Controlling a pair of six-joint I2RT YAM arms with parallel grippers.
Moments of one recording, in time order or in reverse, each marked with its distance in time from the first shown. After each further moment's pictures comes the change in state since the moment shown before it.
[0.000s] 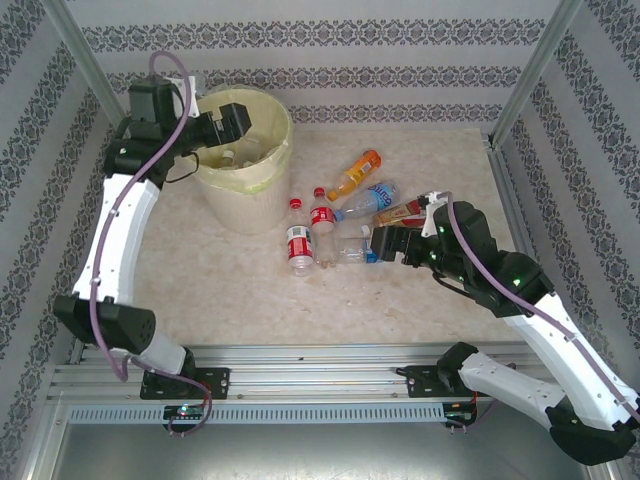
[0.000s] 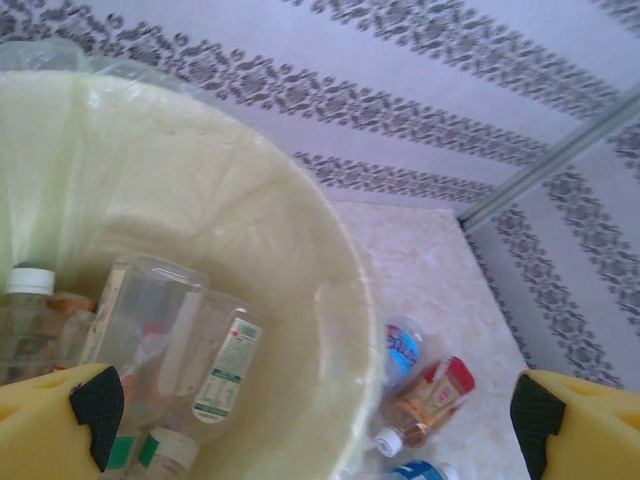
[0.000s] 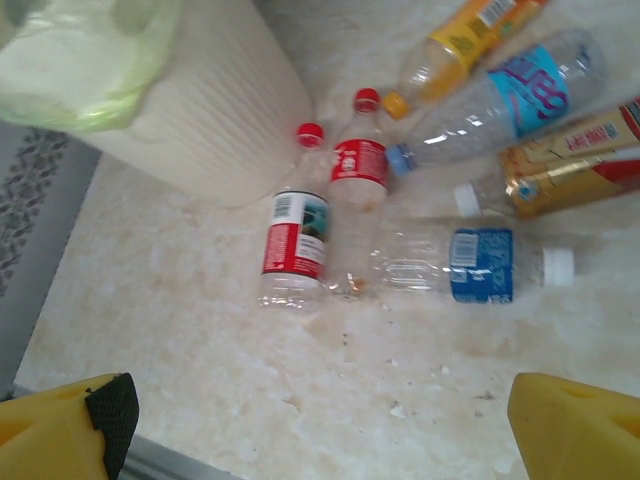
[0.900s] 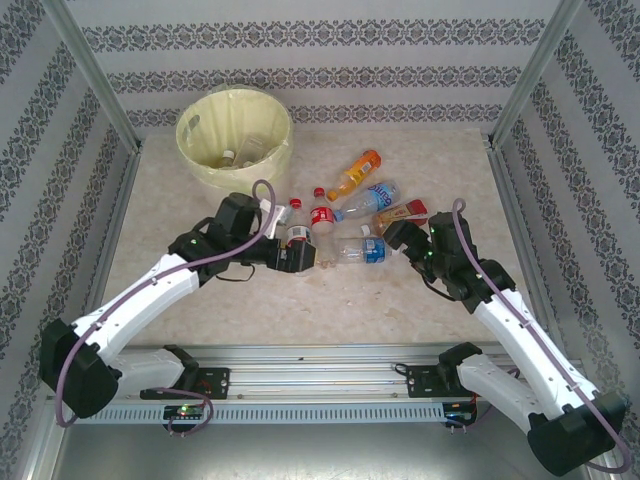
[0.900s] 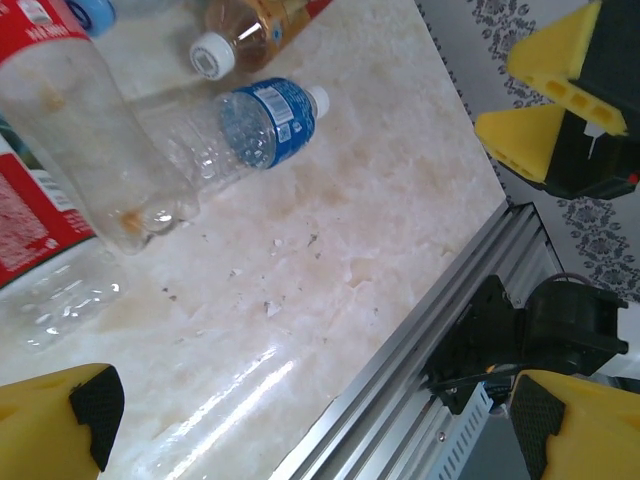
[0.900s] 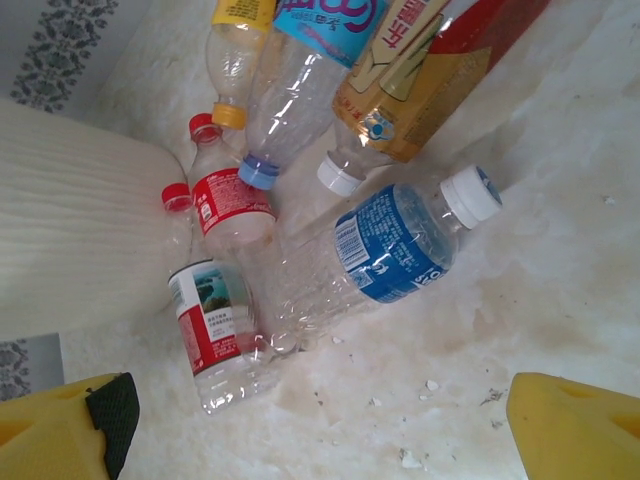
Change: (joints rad) left arm -0.505 -0.297 -0.835 0.252 0.104 -0.087; right arm -0.268 0.007 -0.401 0.320 -0.090 0.379
